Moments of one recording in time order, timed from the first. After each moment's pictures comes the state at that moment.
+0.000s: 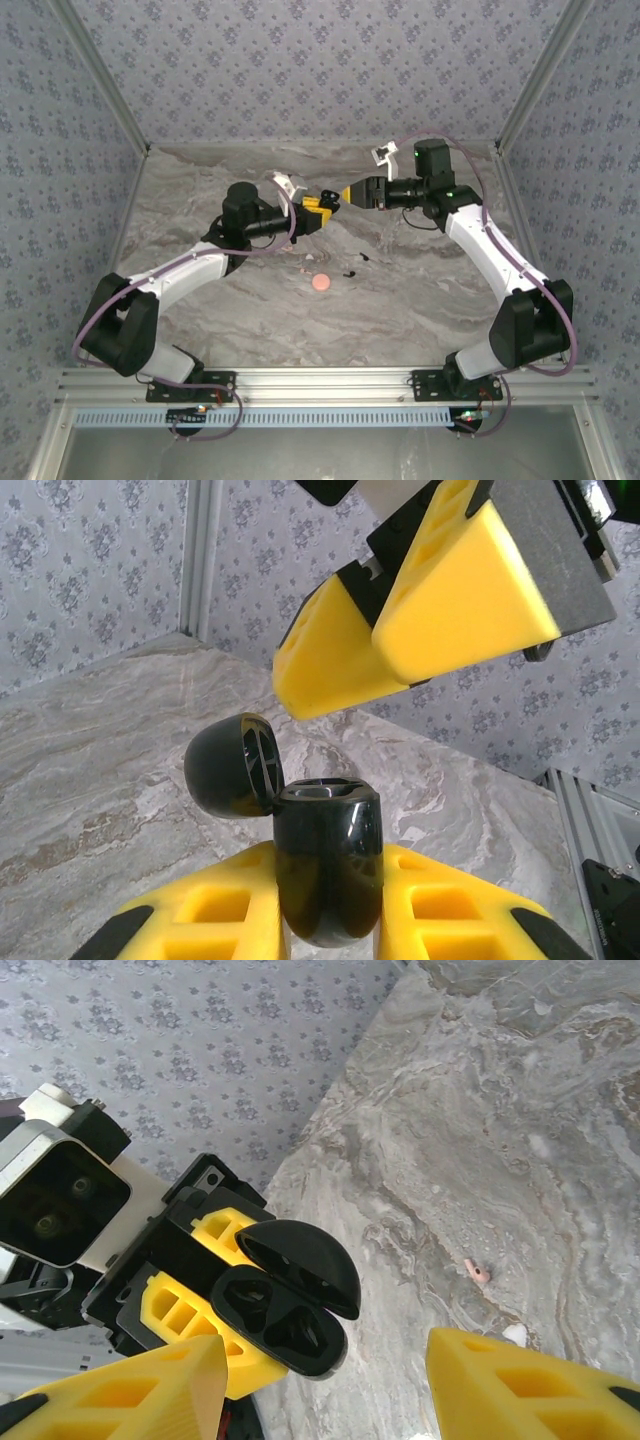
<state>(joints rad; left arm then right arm) -0.55 1.45 0.88 0.47 0.72 -0.19 0.30 1.47 1.27 -0.35 -0.92 0.36</state>
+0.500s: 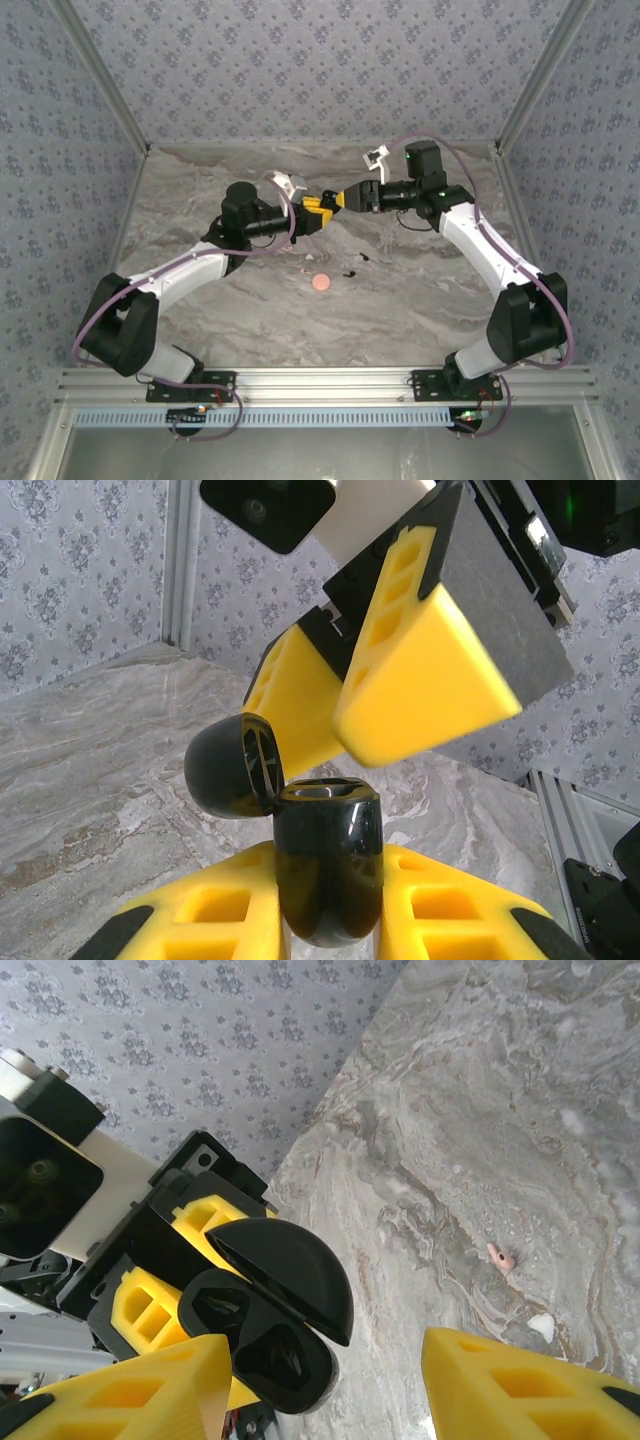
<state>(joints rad) -0.55 1.45 0.88 0.50 0.75 -0.20 0.34 1.50 1.27 -0.36 -0.94 0.35</state>
